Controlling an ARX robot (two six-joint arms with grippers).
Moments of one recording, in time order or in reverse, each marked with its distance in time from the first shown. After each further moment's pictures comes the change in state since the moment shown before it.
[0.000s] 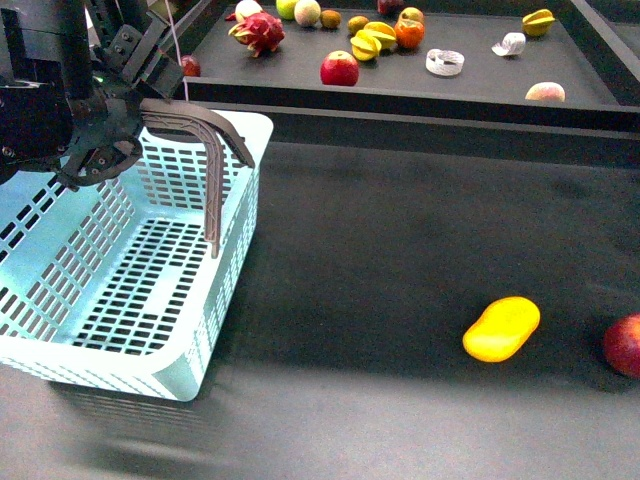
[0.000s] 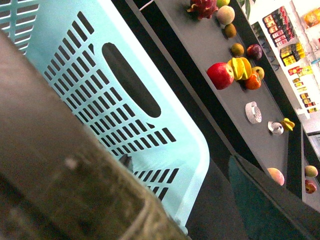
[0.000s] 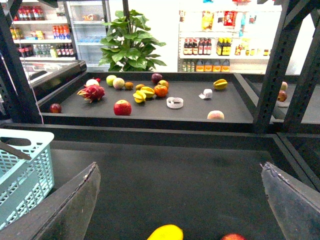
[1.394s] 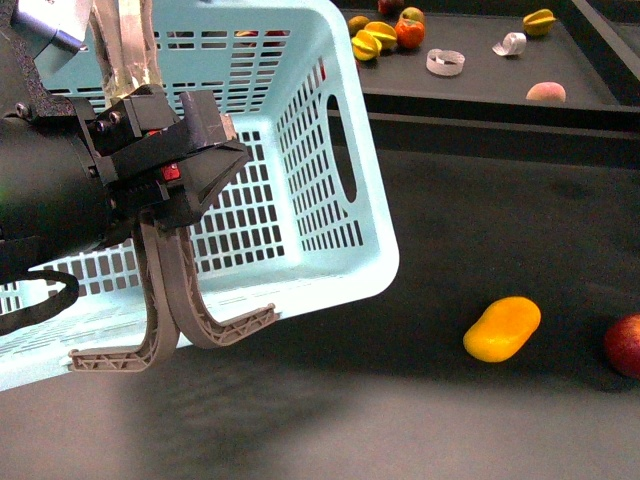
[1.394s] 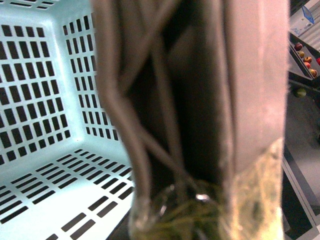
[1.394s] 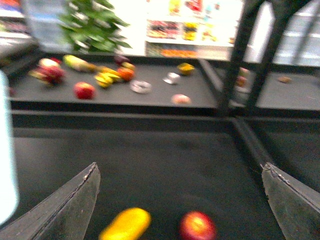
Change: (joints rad) left arm -0.202 -0.562 -0.642 0.179 0.432 0.480; right arm 0.042 0.100 0.019 -0.014 0.253 -0.083
